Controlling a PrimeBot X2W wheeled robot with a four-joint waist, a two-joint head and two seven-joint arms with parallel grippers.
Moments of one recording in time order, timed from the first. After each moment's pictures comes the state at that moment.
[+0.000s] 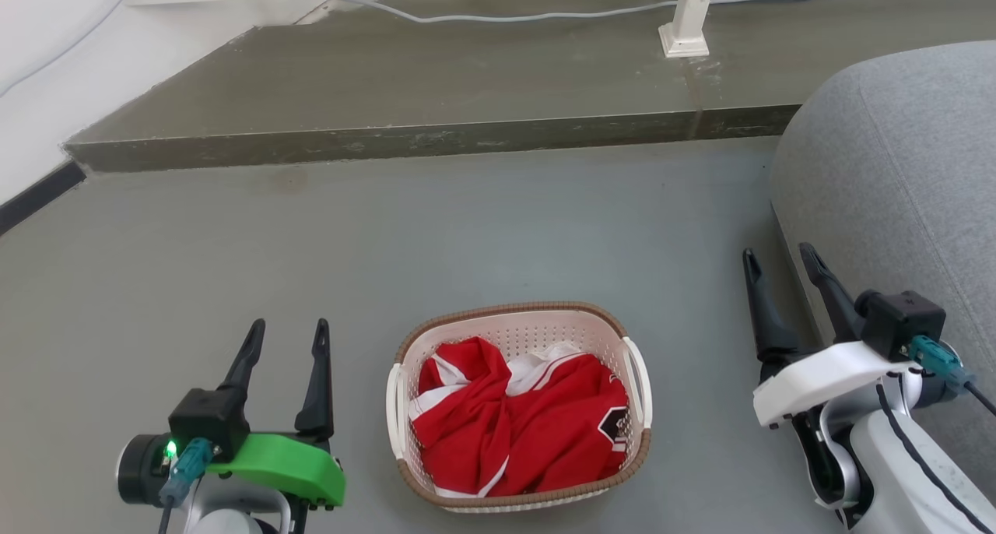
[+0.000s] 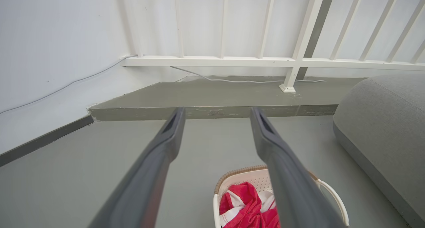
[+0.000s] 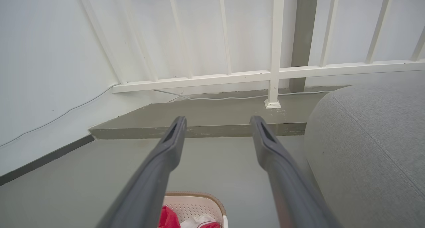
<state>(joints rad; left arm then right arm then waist) -0.06 0.16 -0.35 0.11 -0.39 0.12 -0.24 -0.12 -0.25 0.36 0.20 0.44 -0.12 -0.25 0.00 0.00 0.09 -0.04</state>
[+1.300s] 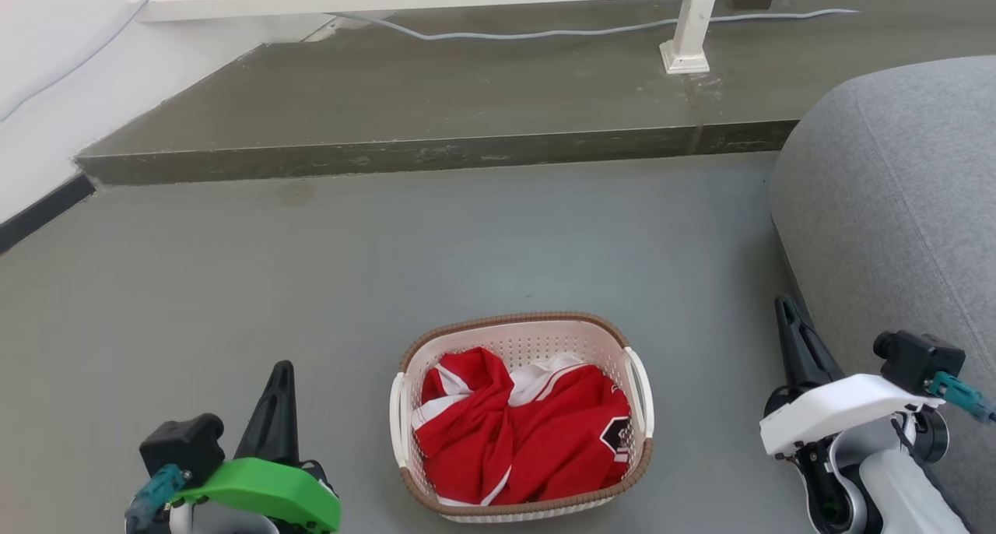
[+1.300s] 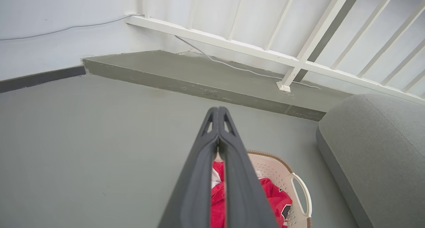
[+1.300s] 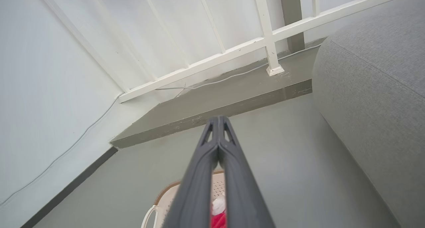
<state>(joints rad) 0.03 0.12 -0.29 0.09 -0.54 0.10 -0.18 -0.03 -0.20 0.30 0.20 0.62 -0.09 -0.22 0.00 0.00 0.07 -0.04</state>
